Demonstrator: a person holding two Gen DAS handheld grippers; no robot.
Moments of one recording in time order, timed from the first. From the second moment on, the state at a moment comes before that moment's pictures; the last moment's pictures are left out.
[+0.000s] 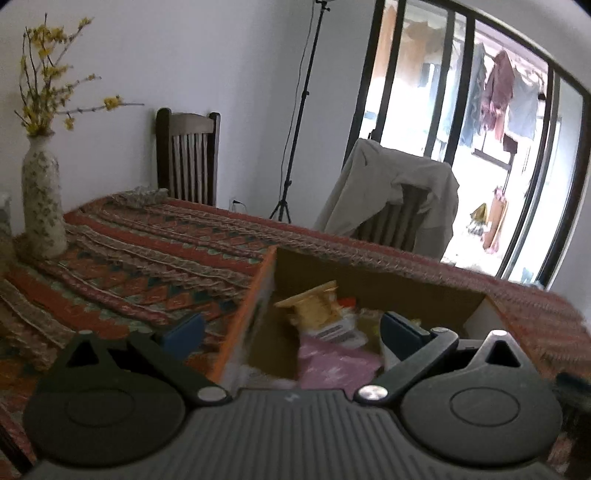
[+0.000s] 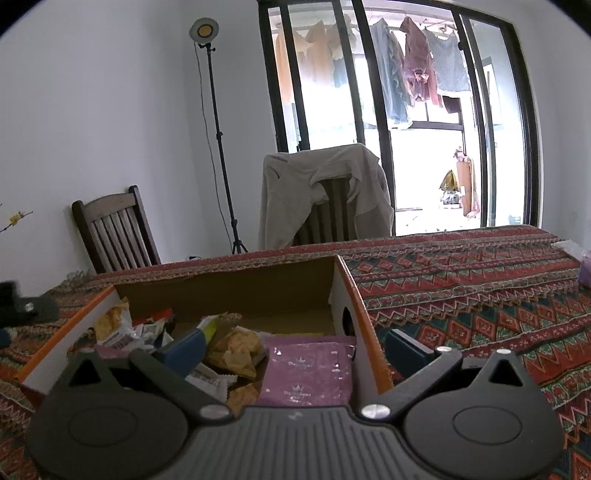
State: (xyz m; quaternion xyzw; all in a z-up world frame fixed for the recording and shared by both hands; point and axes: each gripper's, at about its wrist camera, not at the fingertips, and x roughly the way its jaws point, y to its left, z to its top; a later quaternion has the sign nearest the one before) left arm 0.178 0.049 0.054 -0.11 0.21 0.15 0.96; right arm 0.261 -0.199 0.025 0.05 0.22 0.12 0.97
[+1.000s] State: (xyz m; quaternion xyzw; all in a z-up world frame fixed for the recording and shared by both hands) left arm 0.082 0.077 0.005 -0.09 0.21 0.12 0.97; right arm 0.200 -0.206 0.044 0.01 0.21 0.10 0.97
